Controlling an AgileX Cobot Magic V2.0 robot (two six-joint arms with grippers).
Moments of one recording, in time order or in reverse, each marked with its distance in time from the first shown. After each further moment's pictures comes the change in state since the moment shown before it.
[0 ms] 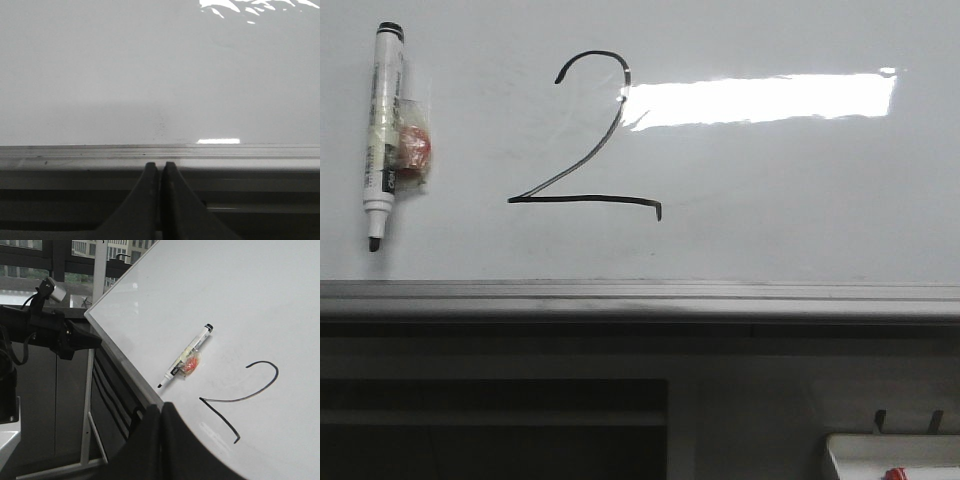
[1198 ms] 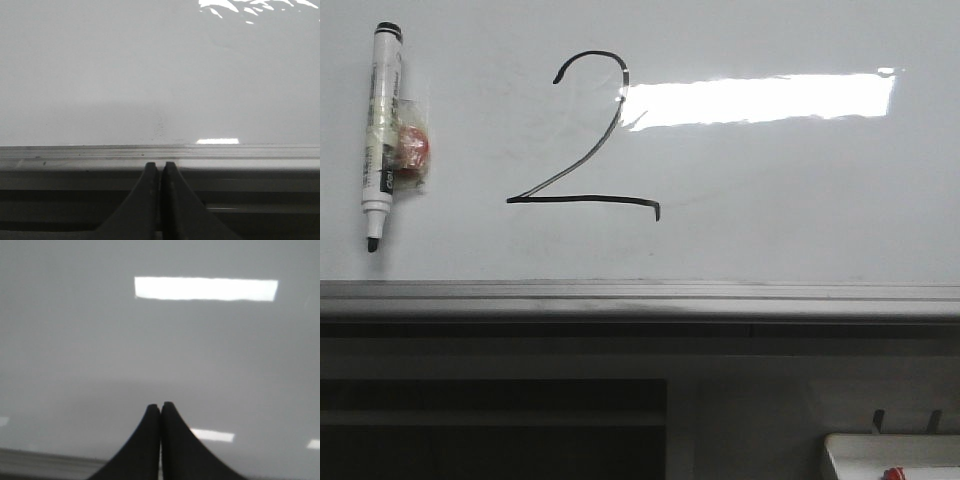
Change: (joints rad) left arm 0.000 0.000 0.000 0.000 0.000 0.000; right arm -1.011 -0.277 0.198 -0.213 0.157 0.354
